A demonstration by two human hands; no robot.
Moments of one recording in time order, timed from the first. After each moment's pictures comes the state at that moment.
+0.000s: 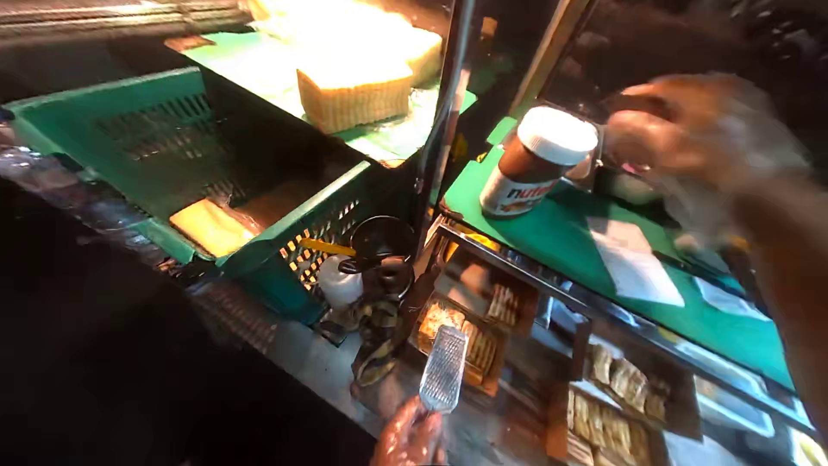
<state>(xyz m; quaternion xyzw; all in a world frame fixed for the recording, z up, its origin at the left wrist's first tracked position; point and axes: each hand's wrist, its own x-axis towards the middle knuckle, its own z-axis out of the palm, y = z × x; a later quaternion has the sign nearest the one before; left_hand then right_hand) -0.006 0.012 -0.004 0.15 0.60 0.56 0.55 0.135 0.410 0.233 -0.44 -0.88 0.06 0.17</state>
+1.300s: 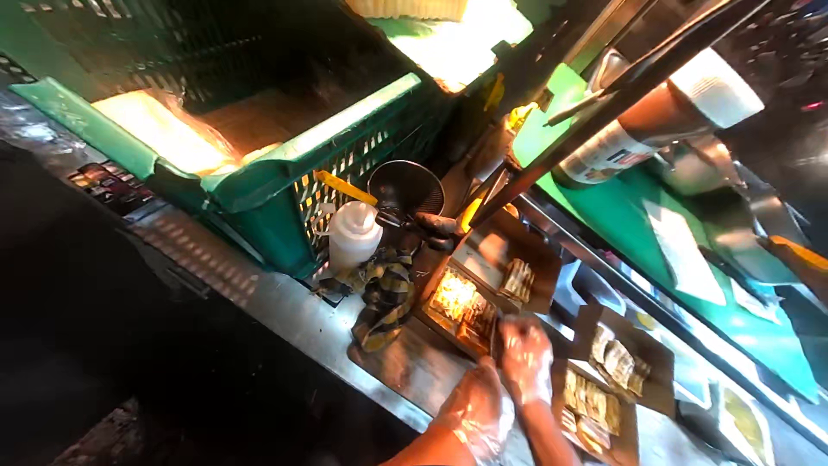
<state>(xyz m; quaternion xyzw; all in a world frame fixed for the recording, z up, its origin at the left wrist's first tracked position) 0.004 0.074 -0.027 0.49 0.61 0.17 0.60 0.103 0.159 -0.062 -0.74 -0.60 0.26 0.13</state>
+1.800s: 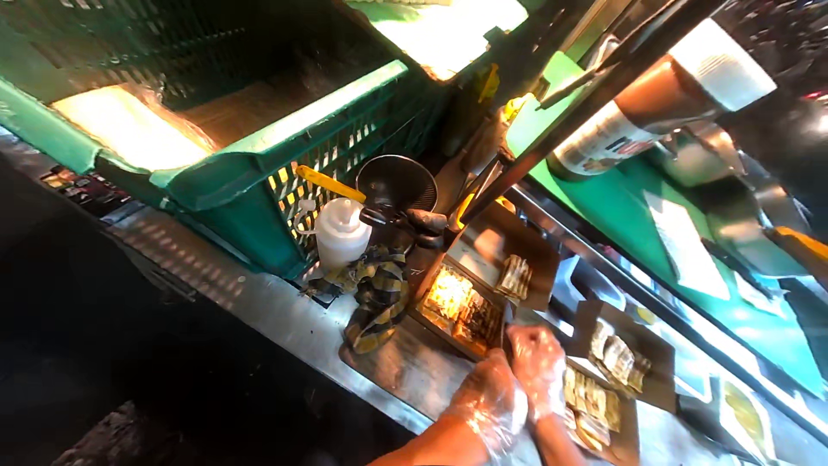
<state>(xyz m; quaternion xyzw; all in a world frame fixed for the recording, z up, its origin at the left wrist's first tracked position) 0.023 0.098 -0.023 0.47 0.62 0.17 0.61 0.122 0.163 -0.055 -0.76 -0.59 0.25 0.15</state>
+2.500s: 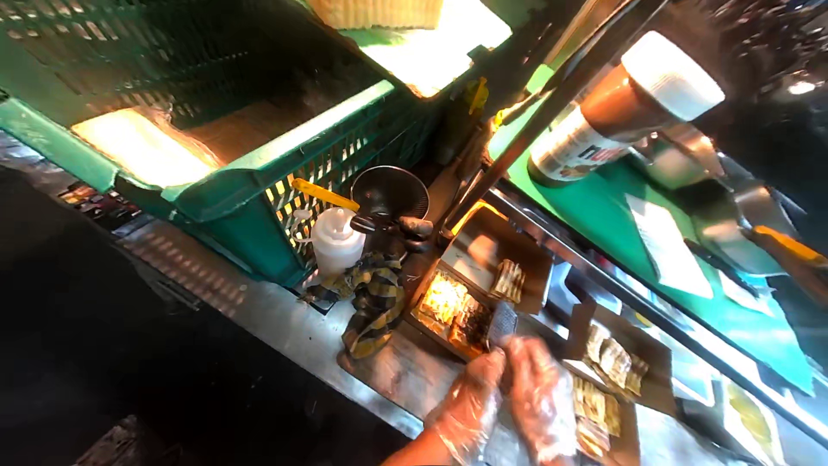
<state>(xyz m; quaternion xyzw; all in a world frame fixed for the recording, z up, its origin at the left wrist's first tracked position) 0.023 0.076 -0.060 0.28 0.51 0.46 0.67 0.136 0.128 -0.035 -0.64 -0.70 0.25 0.19</state>
